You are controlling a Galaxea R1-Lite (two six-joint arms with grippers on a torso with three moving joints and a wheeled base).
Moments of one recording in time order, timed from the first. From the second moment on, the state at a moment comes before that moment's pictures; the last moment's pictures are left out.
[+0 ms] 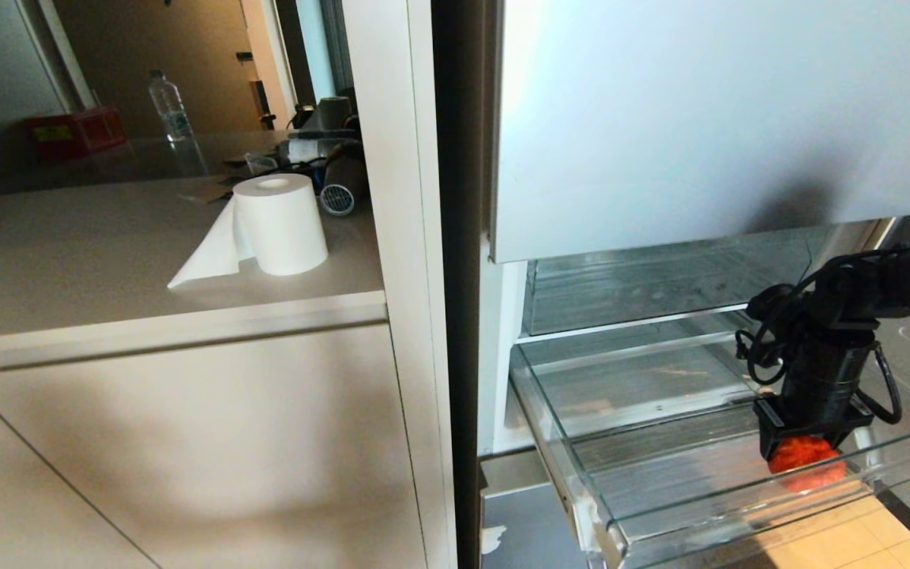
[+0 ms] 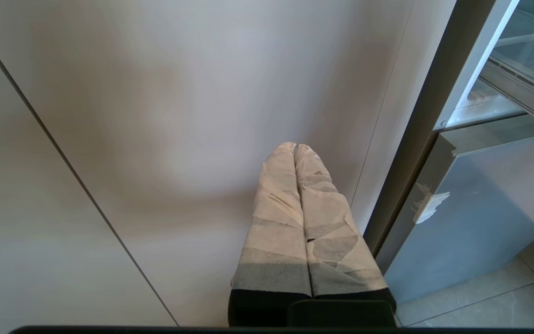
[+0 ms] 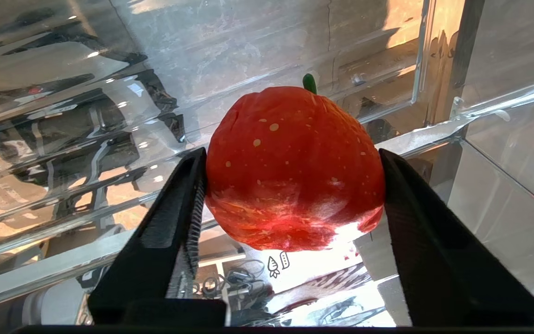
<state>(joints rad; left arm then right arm) 0.00 0.00 -0.02 0.03 0.00 0.01 -0.06 2.20 -1.61 0.88 -0.24 -0.01</state>
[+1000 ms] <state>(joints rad) 0.00 0.00 -0.02 0.03 0.00 0.01 -0.06 2.08 -1.69 0.78 -0.13 0.09</state>
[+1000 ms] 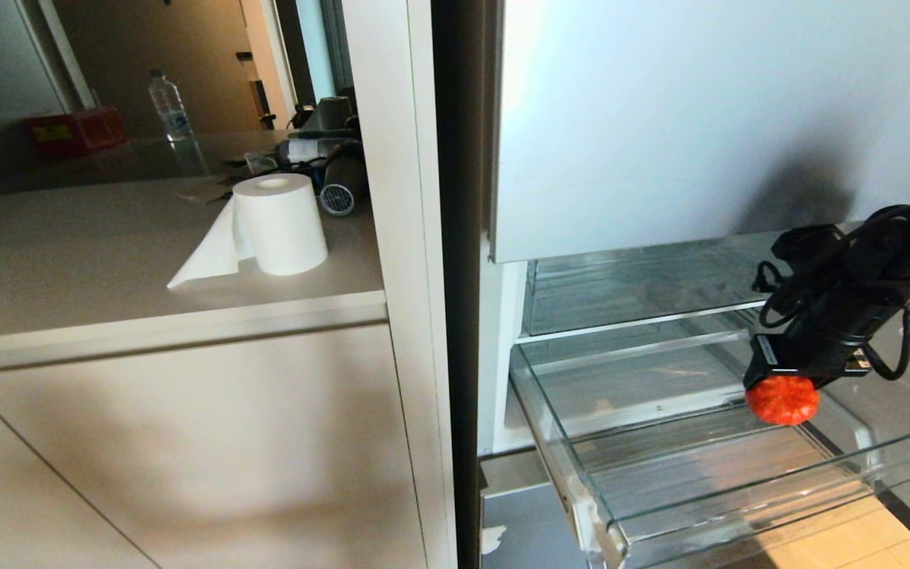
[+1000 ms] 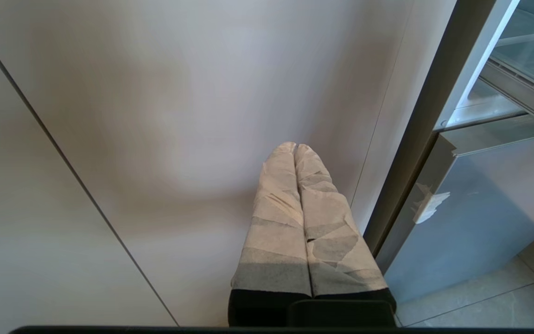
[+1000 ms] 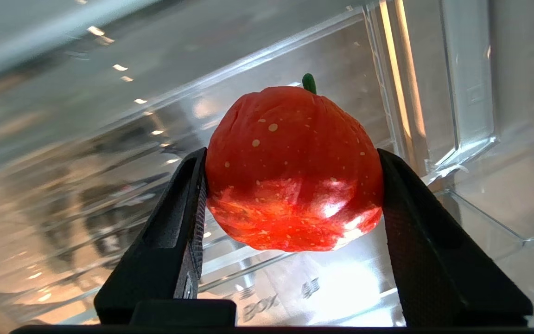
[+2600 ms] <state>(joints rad) 0.00 0.00 -0.02 0.03 0.00 0.01 -0.06 1.83 -1.29 0.62 -0.13 0.09</state>
